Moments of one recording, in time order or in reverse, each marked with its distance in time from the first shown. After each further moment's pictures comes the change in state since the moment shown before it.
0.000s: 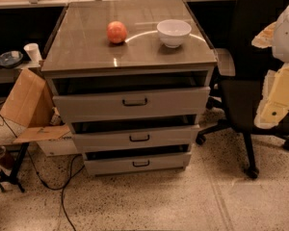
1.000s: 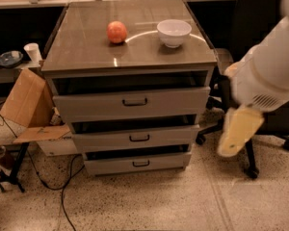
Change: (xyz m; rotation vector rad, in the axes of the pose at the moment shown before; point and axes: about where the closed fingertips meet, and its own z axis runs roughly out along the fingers) arm -0.020 0.030 0.069 0.043 0.004 -0.004
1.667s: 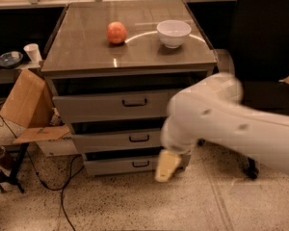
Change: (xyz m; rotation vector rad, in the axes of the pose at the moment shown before) arm -0.071 0.047 0.203 -0.056 -0.024 0.018
